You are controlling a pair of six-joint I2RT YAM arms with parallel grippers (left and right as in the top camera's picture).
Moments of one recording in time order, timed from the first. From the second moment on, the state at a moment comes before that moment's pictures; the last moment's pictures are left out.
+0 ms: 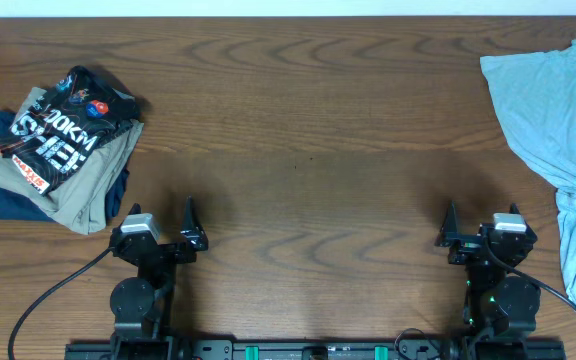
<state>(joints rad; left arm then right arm) -0.03 0.01 0.02 -0.11 -0.04 -0.22 -0.01 0.01 0.06 -0.17 0.10 -0.03</state>
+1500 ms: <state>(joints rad) -0.03 0.01 0.02 -0.11 -0.04 -0.22 -0.01 0.01 0.06 -0.17 0.10 -0.03</state>
